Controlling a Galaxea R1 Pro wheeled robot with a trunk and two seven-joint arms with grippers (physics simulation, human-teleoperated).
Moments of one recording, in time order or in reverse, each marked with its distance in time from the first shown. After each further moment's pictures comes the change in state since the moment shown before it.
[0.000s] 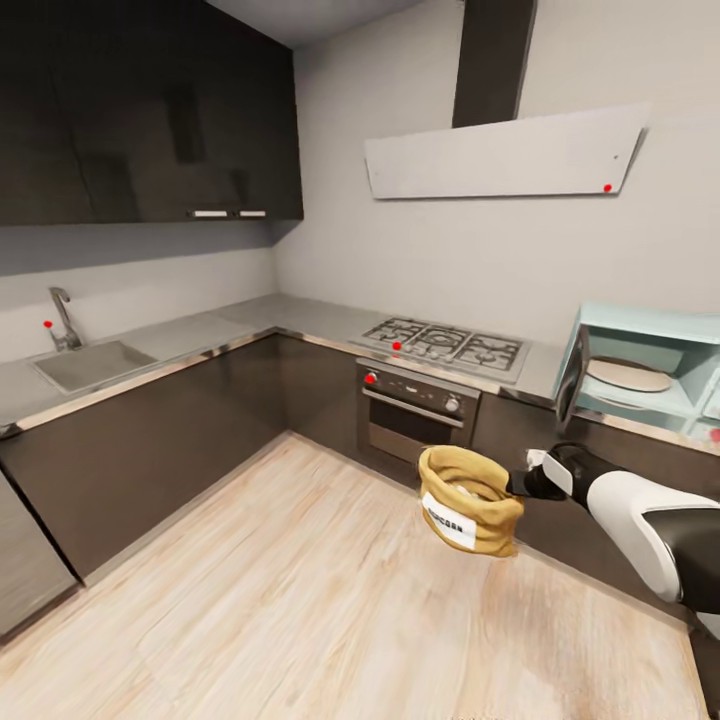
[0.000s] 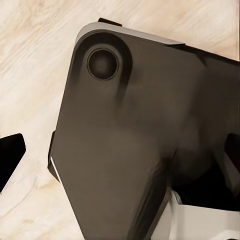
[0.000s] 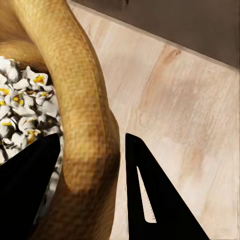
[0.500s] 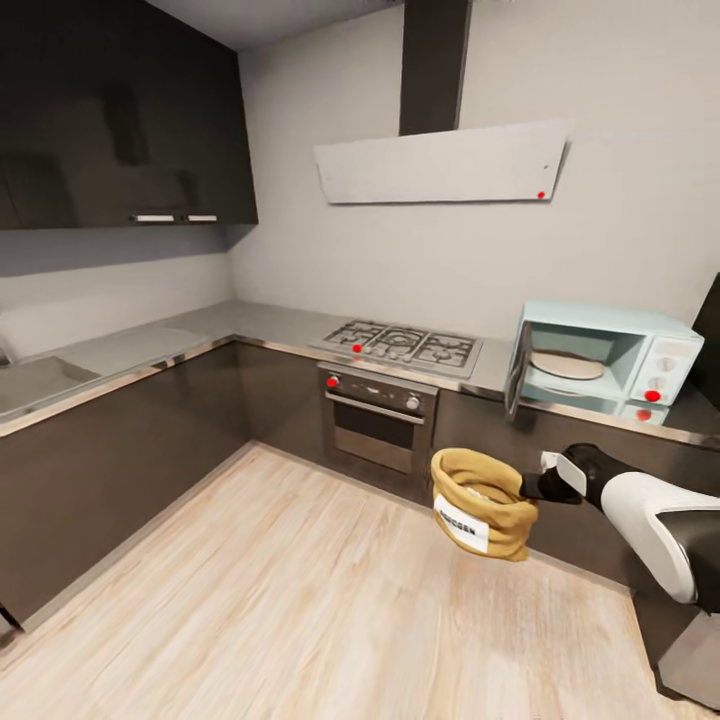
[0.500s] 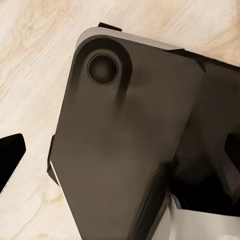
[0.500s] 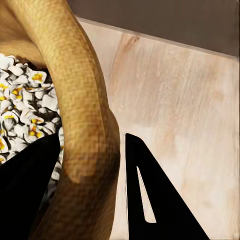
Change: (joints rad) left arm 0.000 0.001 0.004 0.000 0.001 -0.002 0.001; right arm 0.000 -0.040 -0.001 0.000 -0.004 0.028 -0.002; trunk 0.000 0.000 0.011
